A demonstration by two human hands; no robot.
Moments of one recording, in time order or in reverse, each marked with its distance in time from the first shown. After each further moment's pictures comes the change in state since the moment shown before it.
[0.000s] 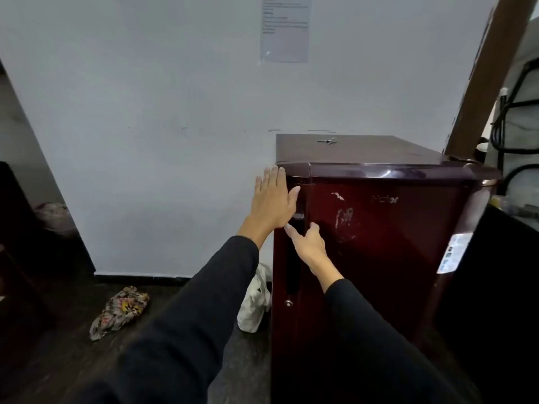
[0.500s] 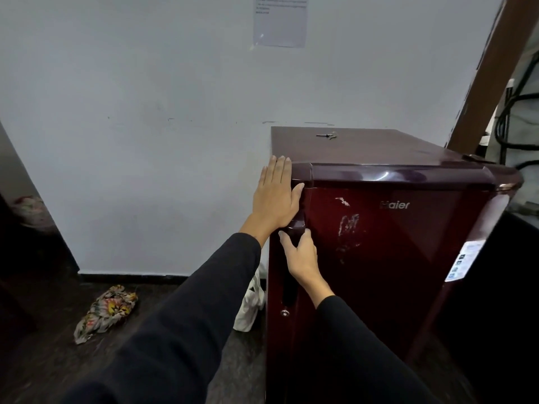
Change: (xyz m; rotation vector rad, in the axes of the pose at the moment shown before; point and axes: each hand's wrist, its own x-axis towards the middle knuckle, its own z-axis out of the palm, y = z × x) left_hand 0.051 -0.016 0.040 0.069 0.091 0.130; right_hand 0.030 0.016 0.023 0.058 0.089 -0.140
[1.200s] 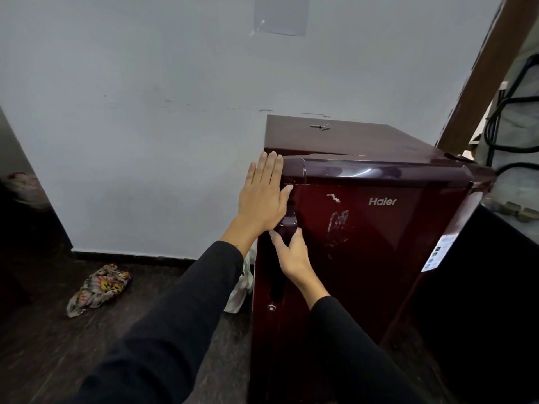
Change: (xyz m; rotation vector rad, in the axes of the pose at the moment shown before) left_hand -0.047 0.023 -0.020 0.090 0.028 -0.008; right_hand -0.048 -0.010 -0.033 0.016 -0.132 0.005
